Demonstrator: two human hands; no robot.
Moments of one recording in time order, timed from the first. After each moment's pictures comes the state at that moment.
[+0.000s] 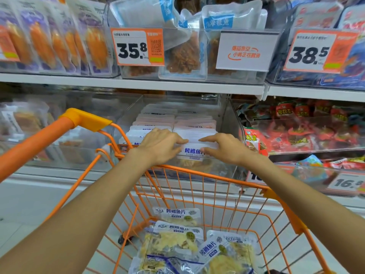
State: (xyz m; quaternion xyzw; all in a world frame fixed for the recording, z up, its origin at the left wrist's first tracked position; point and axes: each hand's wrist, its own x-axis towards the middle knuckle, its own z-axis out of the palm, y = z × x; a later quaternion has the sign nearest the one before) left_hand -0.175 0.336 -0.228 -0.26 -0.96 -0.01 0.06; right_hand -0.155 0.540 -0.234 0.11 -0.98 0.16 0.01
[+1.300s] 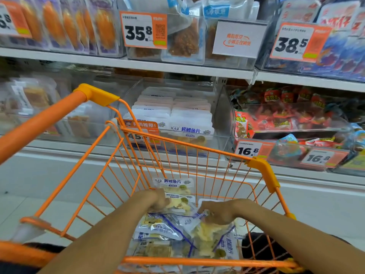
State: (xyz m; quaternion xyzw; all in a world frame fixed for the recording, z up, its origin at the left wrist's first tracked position) left_hand -0.066 0.328 -0.355 -0.07 -0.91 -0.02 -0.40; right_hand -0.020 0.531 -0.344 0.14 -0.88 0.04 -0.46
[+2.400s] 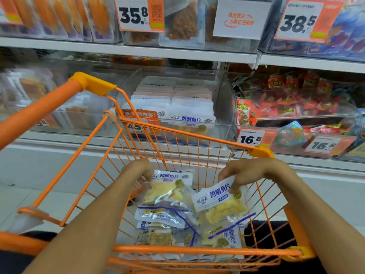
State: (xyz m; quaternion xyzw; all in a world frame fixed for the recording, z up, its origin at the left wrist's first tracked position) left_hand -0.095 0.299 -0.330 0.11 -0.92 -0.19 -0.33; right_hand -0.032 0.566 -0.256 0.14 -0.89 0.18 -0.40
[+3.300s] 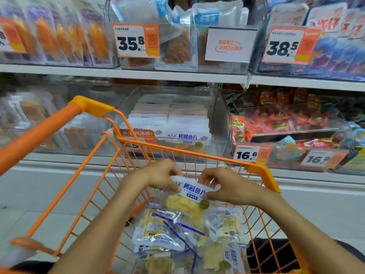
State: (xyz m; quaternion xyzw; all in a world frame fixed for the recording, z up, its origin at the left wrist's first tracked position) left_hand -0.076 0.325 -0.263 -0.25 -0.89 -0.26 -0.27; right_hand -0.020 0.535 -0.268 0.16 -0.95 0.25 -0.12
